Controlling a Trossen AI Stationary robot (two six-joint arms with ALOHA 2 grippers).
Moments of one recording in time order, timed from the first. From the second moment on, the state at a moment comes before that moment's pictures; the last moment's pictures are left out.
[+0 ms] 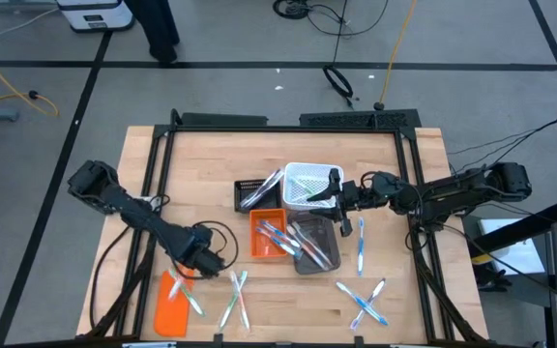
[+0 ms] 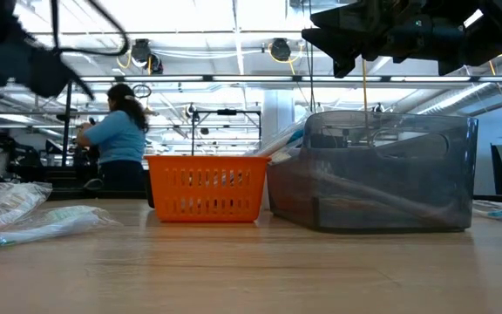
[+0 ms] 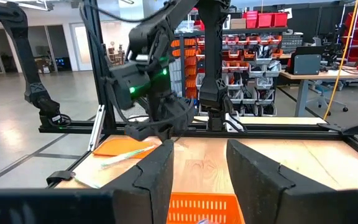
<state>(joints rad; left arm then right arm) -0.54 1.55 0.98 -1.14 0.11 -1.53 -0.04 1.23 0.44 0.86 -0.21 0.06</state>
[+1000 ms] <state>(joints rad) -0.40 1.55 1.42 -0.73 -0.68 -0.47 -0.04 1.23 0.44 0.89 -0.21 0.08</state>
